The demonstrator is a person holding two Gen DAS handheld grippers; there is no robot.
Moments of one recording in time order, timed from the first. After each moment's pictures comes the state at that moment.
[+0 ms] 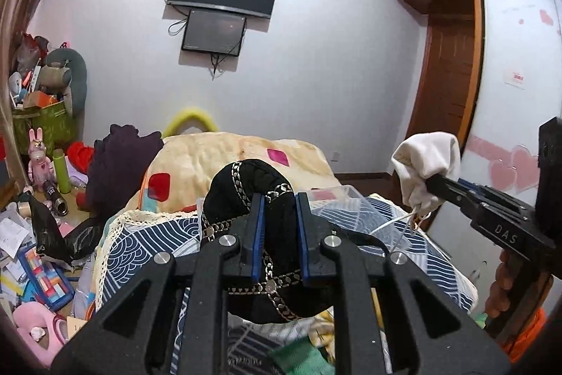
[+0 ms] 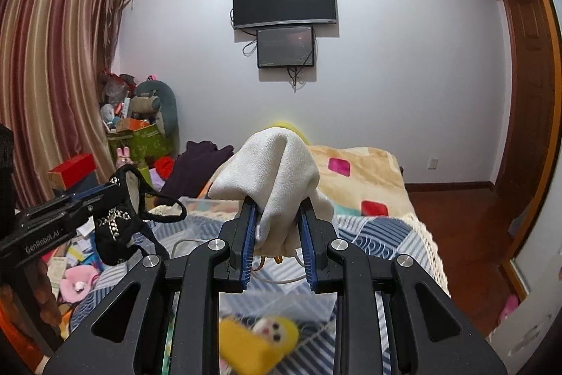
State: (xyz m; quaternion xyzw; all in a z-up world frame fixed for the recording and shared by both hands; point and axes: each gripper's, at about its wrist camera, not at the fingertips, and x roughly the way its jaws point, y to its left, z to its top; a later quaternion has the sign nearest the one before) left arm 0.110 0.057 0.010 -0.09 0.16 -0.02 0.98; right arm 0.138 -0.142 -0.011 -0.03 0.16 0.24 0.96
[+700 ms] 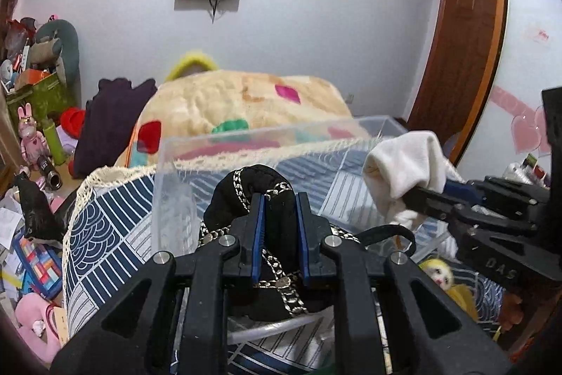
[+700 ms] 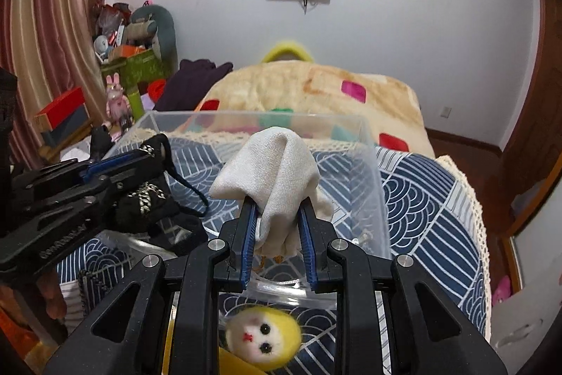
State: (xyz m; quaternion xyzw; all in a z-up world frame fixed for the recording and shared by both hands) left arm 0.201 0.041 -0.060 -0.07 0.29 -0.01 0.95; right arm 0.192 -0.113 -0.075 -0.10 0.31 0.25 0.91
